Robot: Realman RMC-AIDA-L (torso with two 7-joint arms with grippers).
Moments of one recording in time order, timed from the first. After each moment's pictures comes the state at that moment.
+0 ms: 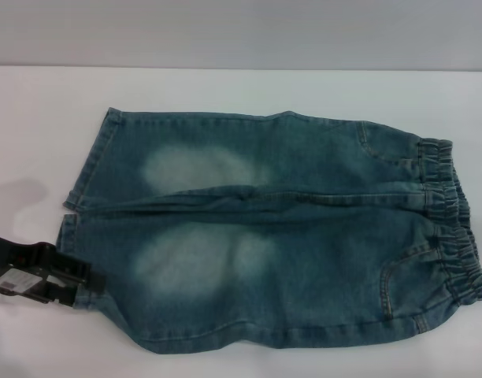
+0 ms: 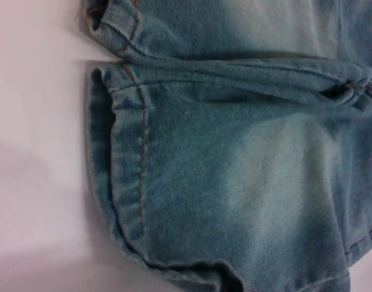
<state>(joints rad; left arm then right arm) -0.63 -1.76 1.00 0.44 2.19 1.66 -2.54 0.52 1.98 -0.19 -0.12 -0.73 -1.25 0.34</state>
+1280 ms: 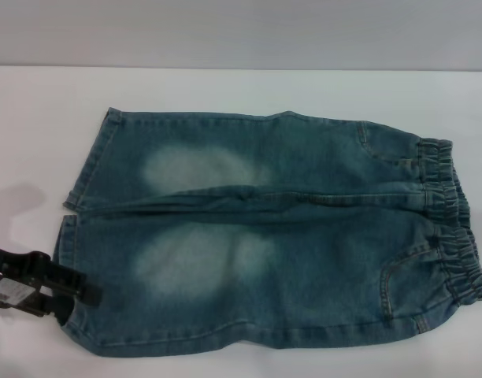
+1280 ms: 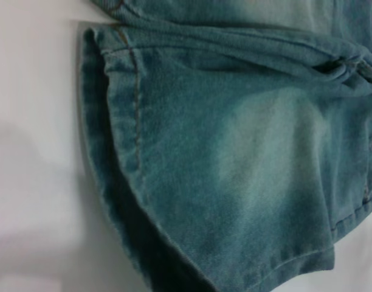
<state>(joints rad) -0.63 -1.75 1.00 0.43 2.19 1.72 -2.56 0.55 1.98 -0.19 -0.12 -0.73 -1.23 0.33</state>
